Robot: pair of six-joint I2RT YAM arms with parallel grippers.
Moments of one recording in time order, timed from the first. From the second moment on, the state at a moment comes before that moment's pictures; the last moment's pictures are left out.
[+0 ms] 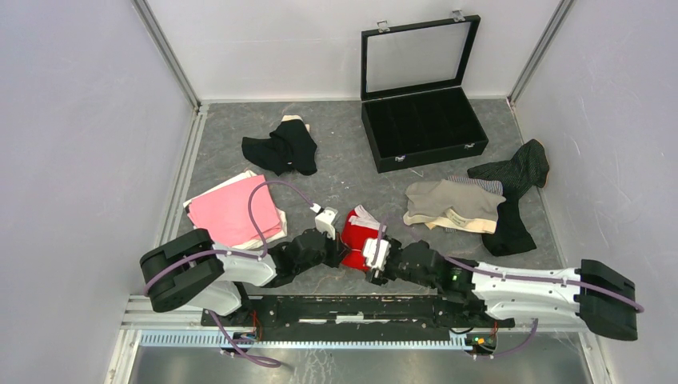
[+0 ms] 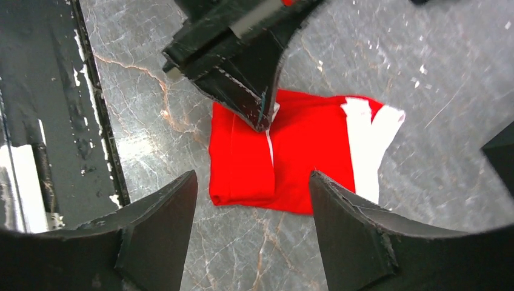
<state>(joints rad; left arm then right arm) -1.05 1.40 0.28 0.62 -0.16 -0.60 1.21 0.92 0.29 0.21 0.11 -0.22</state>
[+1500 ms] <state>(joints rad) -1.04 1.42 0.28 0.65 -0.14 -0.63 1.48 1.51 0.32 0.59 0.51 -0.69</state>
